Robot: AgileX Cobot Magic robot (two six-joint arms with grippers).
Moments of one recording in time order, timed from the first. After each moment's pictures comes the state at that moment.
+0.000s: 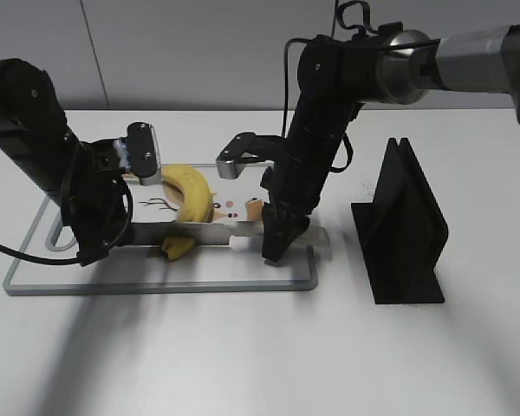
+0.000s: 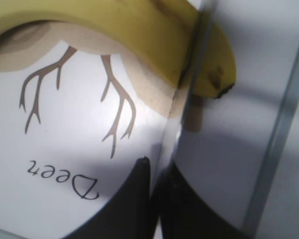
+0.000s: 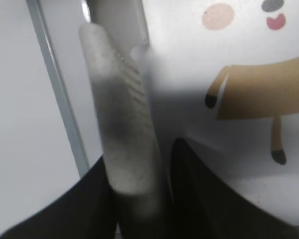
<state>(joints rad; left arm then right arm) -0.31 1.94 -1.12 -0.36 0.62 1.35 0.51 2.36 -1.77 0.40 1.11 -0.89</state>
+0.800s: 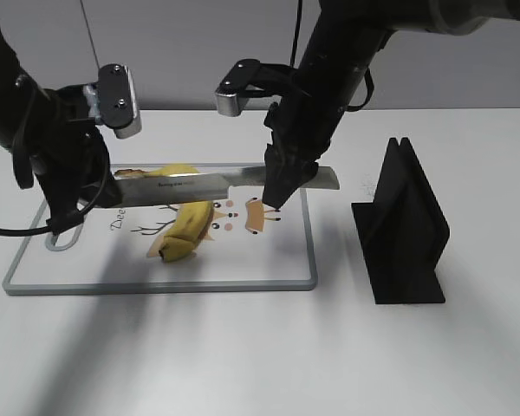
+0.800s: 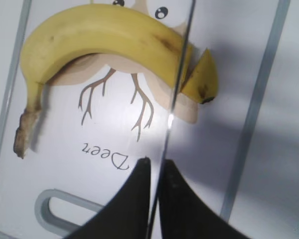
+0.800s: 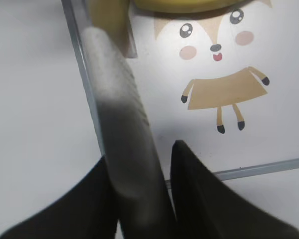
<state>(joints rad) -0.31 1.73 -1.11 -0.36 0.70 1.35 0.51 2.16 -1.76 0.37 1.12 -0.88</state>
